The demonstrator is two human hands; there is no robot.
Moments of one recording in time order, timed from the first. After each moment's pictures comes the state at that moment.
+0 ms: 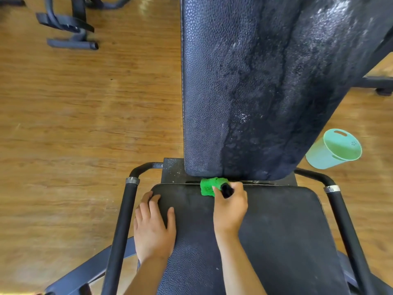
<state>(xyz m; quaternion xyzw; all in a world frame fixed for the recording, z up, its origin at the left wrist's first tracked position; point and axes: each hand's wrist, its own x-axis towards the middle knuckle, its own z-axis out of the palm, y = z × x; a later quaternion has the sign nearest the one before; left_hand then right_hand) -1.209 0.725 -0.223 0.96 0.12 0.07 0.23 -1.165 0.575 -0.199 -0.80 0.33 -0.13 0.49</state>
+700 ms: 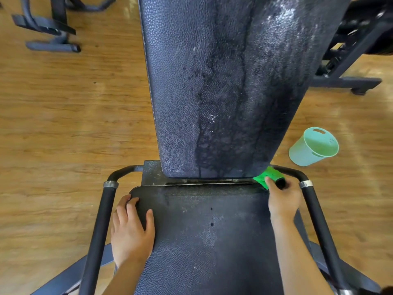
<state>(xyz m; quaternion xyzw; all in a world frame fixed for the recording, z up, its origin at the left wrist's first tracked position) -1.209 0.724 -0.225 0.96 0.14 0.05 0.24 -1.161 0.405 -0.186 -0.75 0.41 -0.20 0.47</state>
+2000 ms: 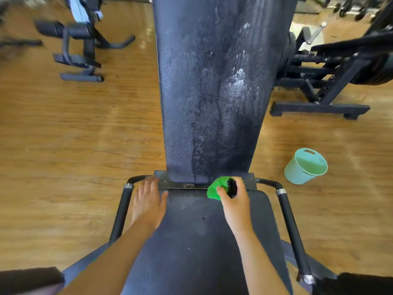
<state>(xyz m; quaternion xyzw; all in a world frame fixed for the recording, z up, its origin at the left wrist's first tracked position) -1.189 0.703 -0.120 0.98 0.02 -0.01 0.21 -1.216 0.485 -0.072 -0.77 0.17 -0.07 0.60</state>
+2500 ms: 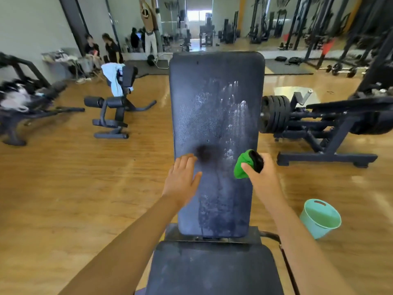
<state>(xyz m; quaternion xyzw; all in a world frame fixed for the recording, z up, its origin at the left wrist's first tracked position) -1.107 0.643 0.114 0.95 -0.16 0.16 0.21 -1.142 0.429 0.152 -0.76 0.04 -0.16 0.63</state>
